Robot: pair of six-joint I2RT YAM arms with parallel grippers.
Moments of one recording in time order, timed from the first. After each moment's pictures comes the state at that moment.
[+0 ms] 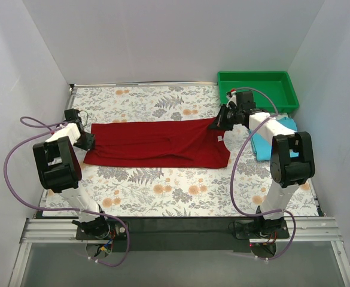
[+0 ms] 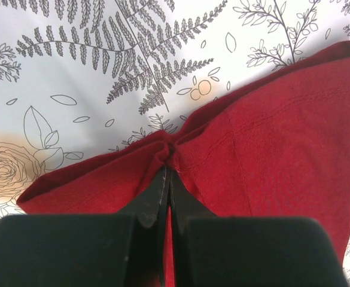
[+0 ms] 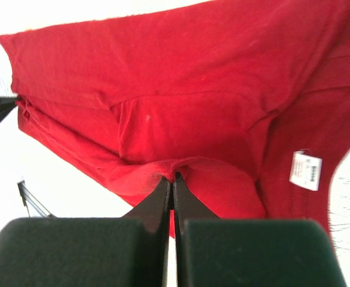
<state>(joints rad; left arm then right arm) 0.28 1.79 1.13 -0.52 -0.12 -0.94 0.21 1.80 1.26 -0.32 -0.54 0.50</state>
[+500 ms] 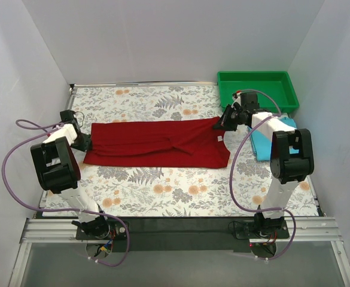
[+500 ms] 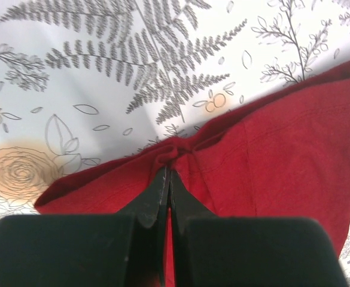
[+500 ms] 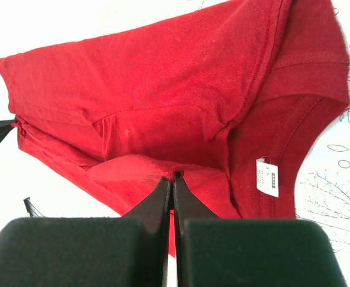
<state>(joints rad) 0.32 1.79 1.13 -0.54 -0.11 -0.94 0.14 1.84 1.26 -0.30 -0.54 0.53</state>
